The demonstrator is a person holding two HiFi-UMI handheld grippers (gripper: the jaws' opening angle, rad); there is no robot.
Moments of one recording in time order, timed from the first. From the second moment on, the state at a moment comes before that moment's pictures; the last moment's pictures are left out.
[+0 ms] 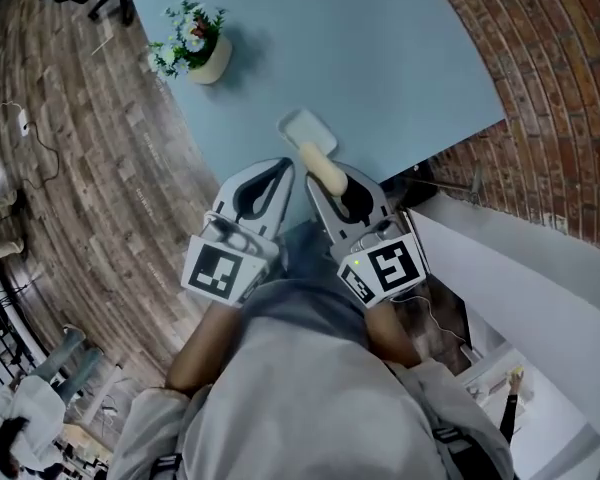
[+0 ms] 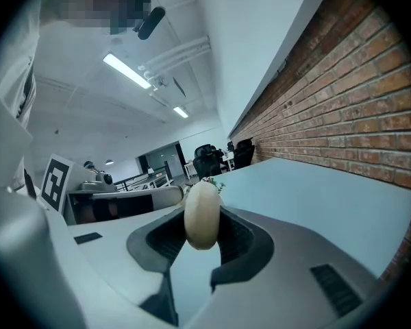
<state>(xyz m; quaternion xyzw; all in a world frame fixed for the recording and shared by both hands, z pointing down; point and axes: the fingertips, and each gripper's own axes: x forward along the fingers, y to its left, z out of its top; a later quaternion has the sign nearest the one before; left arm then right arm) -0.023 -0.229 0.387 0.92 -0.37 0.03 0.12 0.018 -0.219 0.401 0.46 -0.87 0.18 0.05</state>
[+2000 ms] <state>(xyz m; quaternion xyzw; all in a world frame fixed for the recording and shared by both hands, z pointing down) -0.028 -0.278 0.460 0.88 -0.43 0.06 0.18 0.007 -0.285 0.549 0.42 -0.85 0.27 0.17</state>
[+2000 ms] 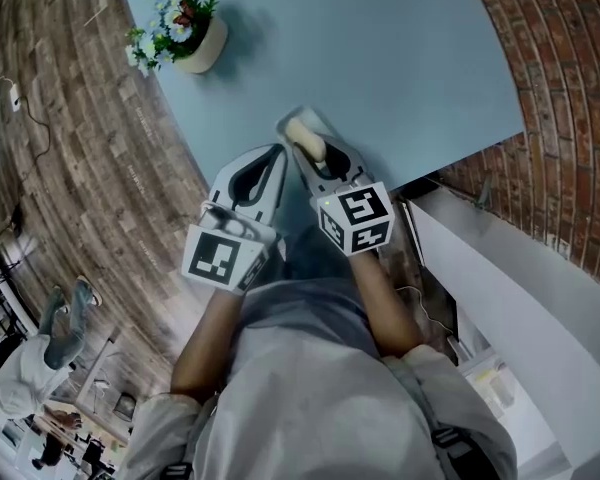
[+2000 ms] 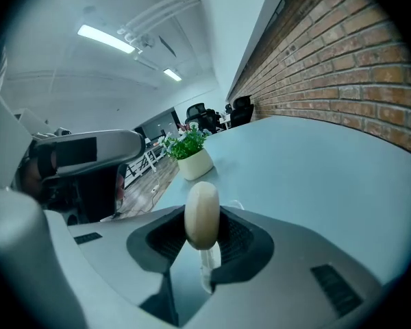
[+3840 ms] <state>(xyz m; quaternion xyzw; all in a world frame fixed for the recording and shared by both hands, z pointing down) -0.035 -0.271 0.464 0.88 -0.44 0.05 0.19 0.001 -0.297 0.592 0.44 -0.80 0.33 0.25</state>
